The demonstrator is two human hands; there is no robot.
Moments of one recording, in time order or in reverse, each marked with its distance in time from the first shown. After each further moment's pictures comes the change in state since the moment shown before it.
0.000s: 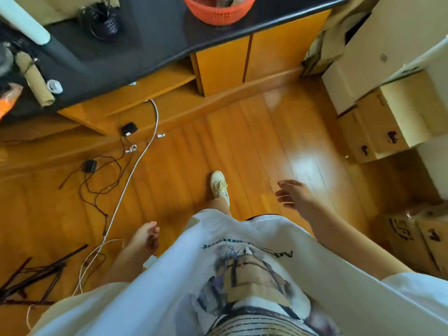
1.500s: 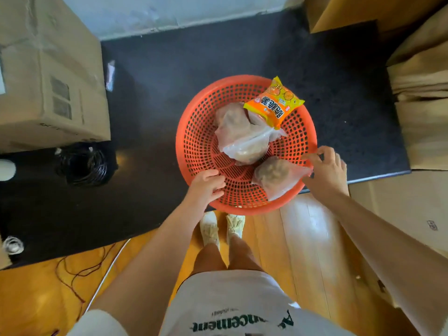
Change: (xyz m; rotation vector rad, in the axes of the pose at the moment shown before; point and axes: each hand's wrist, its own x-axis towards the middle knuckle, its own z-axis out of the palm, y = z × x) left_hand 0.075 0.642 0.324 -0.067 -0.298 0.243; right_hand 0.337 -0.598 0.007 -1.174 0.336 -0.633
